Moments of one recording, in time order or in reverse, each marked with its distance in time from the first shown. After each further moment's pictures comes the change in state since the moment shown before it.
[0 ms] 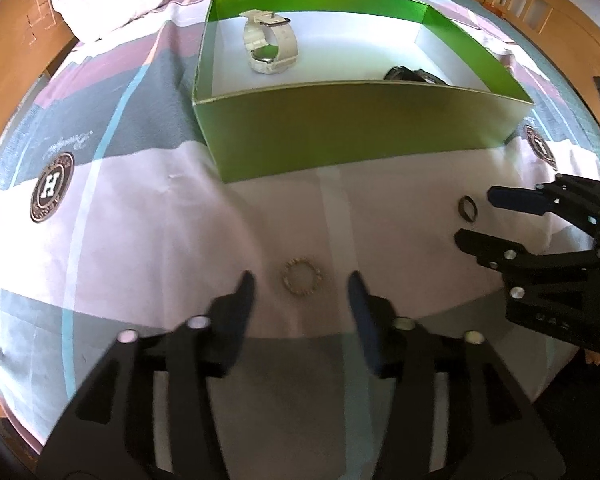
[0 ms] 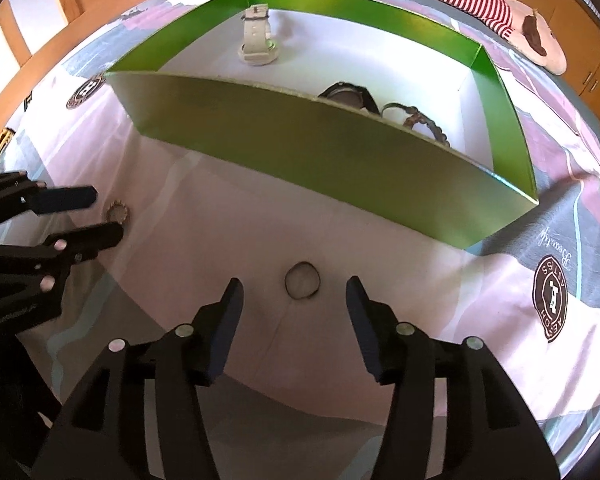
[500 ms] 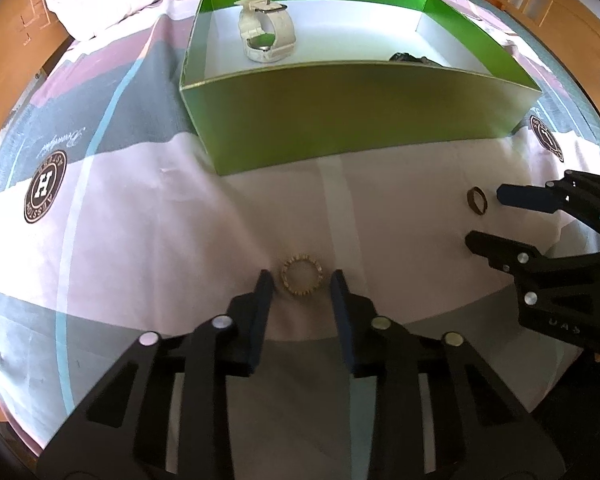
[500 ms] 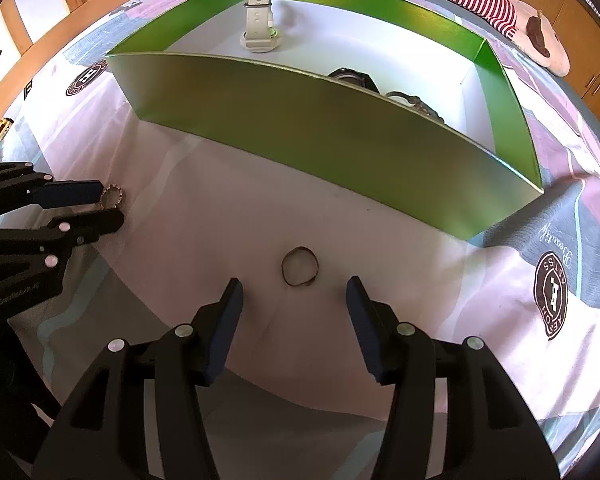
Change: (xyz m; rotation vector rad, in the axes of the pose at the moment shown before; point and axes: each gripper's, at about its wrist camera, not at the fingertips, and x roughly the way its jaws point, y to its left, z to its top) left arm 0.013 -0.001 0.000 0.017 0.009 0.027; right arm 0.000 0.001 -0.005 -0.009 0.009 -0.007
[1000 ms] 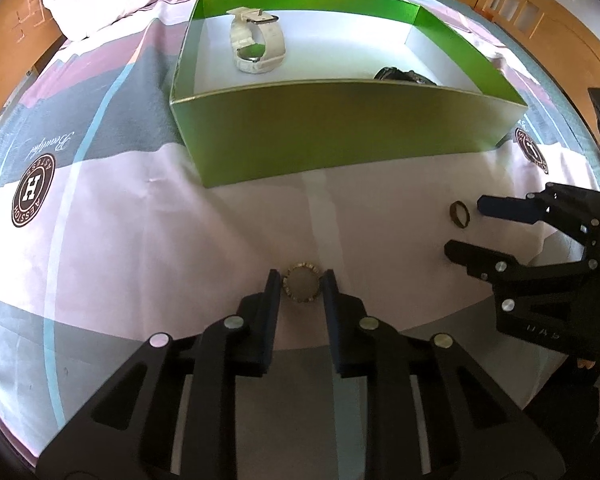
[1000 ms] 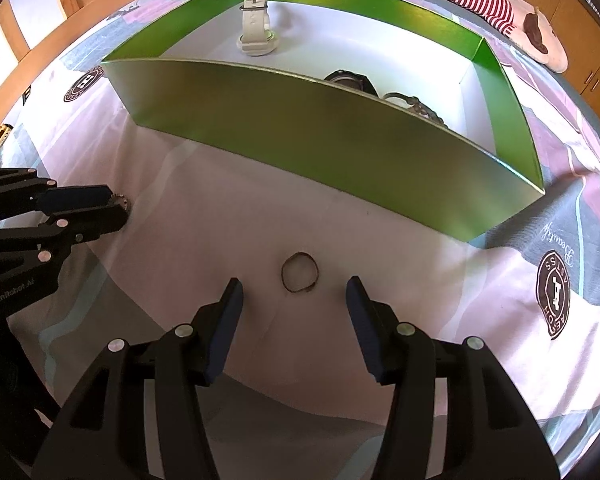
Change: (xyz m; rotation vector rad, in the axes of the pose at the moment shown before) left arm -0.002 0.000 0.003 -0.013 -0.021 -0.067; right arm 0.002 -0.002 0.006 0.013 -0.006 0.001
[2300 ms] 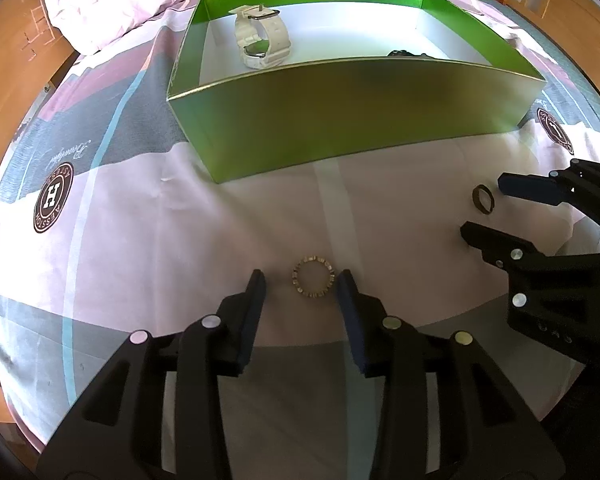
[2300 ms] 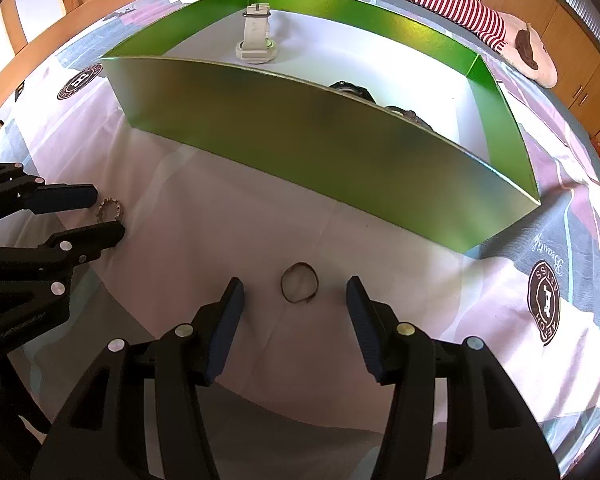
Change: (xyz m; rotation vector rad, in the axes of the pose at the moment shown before) left arm 0.005 -0.014 -0.002 0.038 0.002 0.126; right arm 0.003 0.012 -0.007 -0.015 -0.050 -0.066
